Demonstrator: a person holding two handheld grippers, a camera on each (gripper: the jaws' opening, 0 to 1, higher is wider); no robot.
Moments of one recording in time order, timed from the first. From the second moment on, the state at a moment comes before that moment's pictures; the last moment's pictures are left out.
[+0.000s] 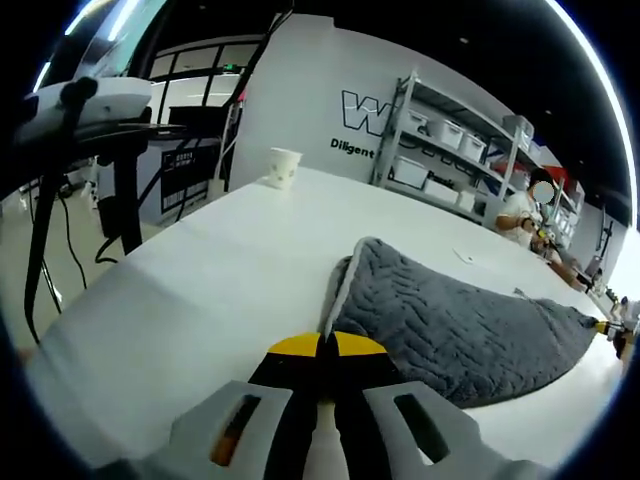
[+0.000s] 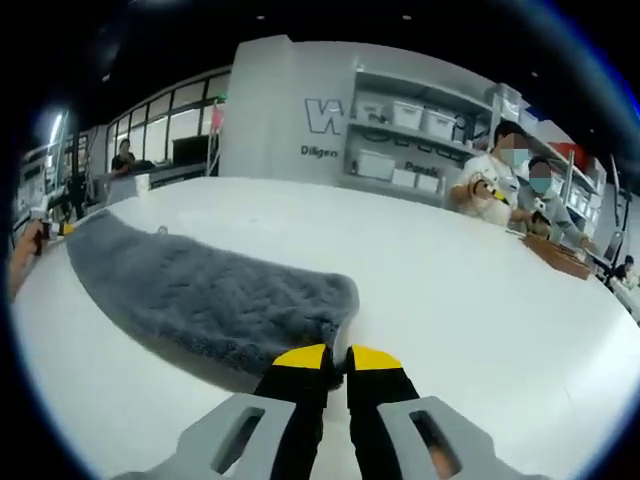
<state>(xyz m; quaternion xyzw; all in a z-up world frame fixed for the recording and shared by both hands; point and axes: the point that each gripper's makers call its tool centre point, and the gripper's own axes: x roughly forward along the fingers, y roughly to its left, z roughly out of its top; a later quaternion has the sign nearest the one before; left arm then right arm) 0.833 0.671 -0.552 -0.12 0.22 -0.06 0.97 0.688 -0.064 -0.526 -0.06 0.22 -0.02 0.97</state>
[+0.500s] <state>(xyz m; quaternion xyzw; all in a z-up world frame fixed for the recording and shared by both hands) 0.831 0.671 -0.552 -0.12 0.22 -0.06 0.97 0.676 -0.069 -0.541 -0.04 0.24 -0.03 0.97</state>
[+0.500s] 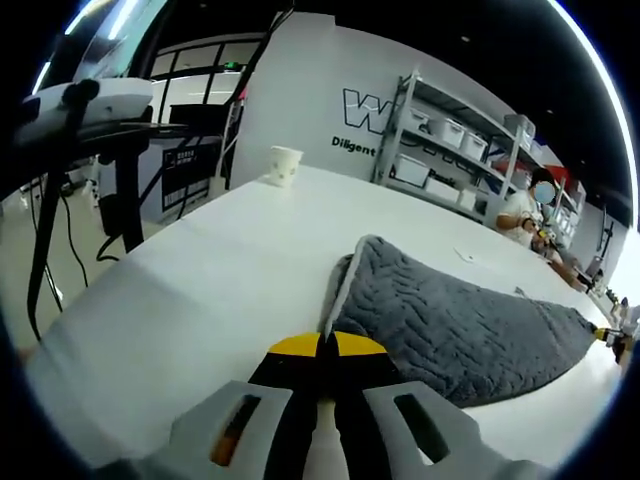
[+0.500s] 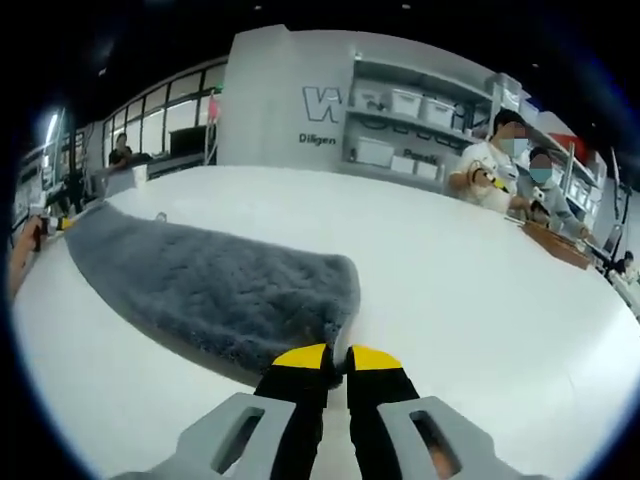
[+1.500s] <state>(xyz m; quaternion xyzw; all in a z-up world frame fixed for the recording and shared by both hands) 0.807 0.669 -0.550 -0.09 0.26 -0.08 0.96 0.669 -0.073 -0.557 -0.04 0.27 -0.06 0.96</state>
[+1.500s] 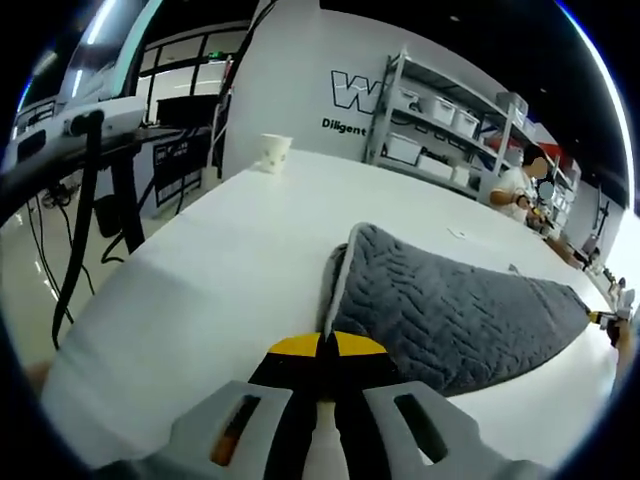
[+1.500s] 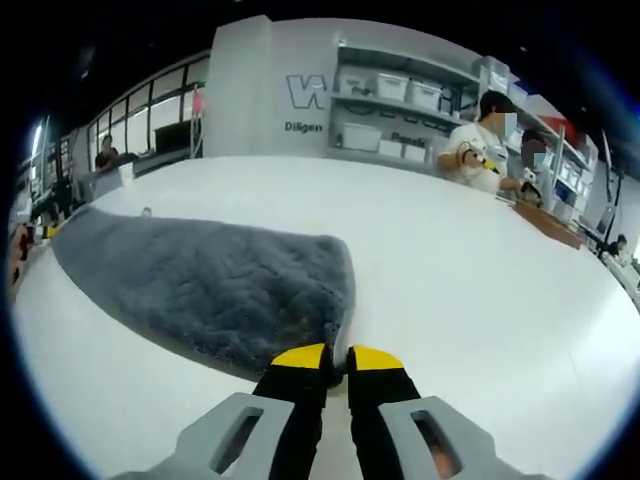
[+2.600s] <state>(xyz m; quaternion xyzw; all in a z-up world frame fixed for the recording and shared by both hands) 0.804 0.645 -0.517 -0.13 0.19 -0.15 0.96 0.666 -0.084 -0.532 -0.04 0.23 -0.08 0.97</state>
